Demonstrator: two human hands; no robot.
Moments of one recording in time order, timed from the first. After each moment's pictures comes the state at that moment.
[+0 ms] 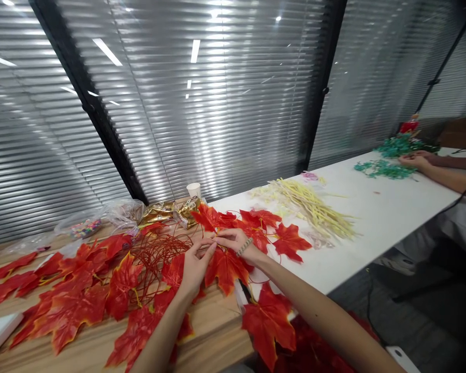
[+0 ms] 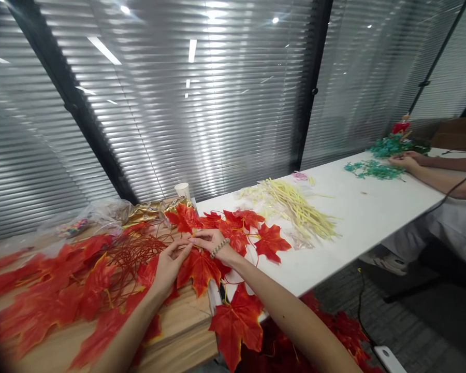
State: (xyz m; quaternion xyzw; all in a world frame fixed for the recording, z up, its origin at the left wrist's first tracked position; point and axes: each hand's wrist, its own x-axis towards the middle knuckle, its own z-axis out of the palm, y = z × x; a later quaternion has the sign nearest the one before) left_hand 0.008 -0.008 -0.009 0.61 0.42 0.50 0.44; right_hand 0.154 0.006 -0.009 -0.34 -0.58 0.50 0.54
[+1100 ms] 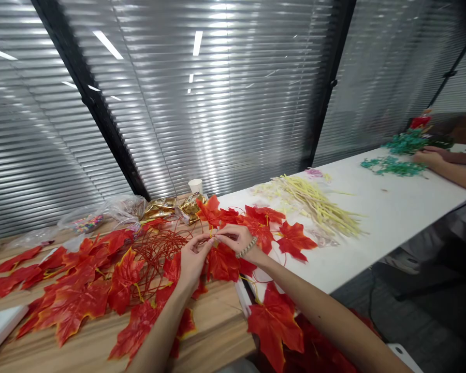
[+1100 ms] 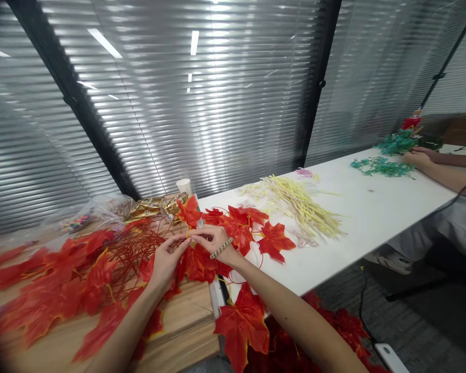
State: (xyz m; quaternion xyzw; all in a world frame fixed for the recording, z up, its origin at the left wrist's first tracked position) left_hand 0.004 -0.004 -0.005 0.55 0.43 0.55 0.47; right_hand 0.155 0.001 -0.006 -0.34 -0.70 0.26 0.57
